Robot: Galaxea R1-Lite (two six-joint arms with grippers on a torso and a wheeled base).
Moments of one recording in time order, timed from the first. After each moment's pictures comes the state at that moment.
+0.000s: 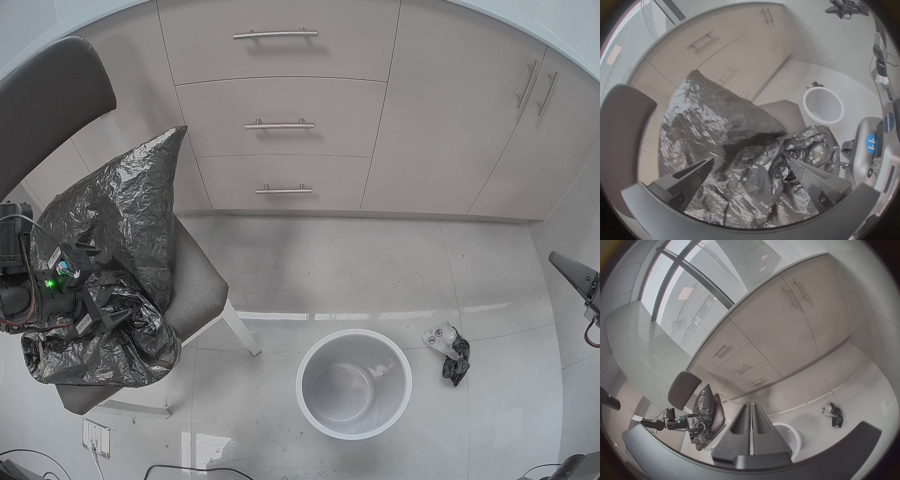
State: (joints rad) left arm -0.04 1.38 -0.74 -0.12 -0.17 0.93; right arm 0.26 0.95 -0.45 -0.52 0.14 0.57
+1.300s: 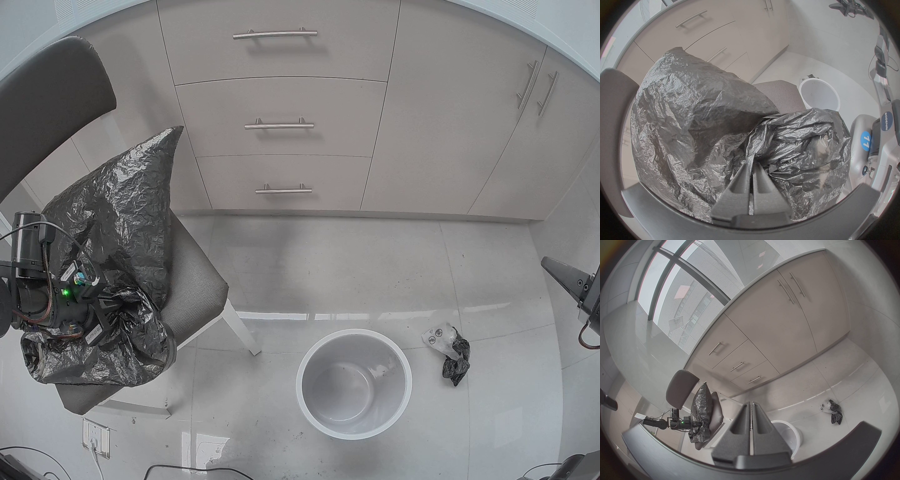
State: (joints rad) left arm -0.01 1.49 -0.76 -0.06 -0.17 0.93; right arm 0.26 0.98 -0.44 -0.53 0.14 0.58
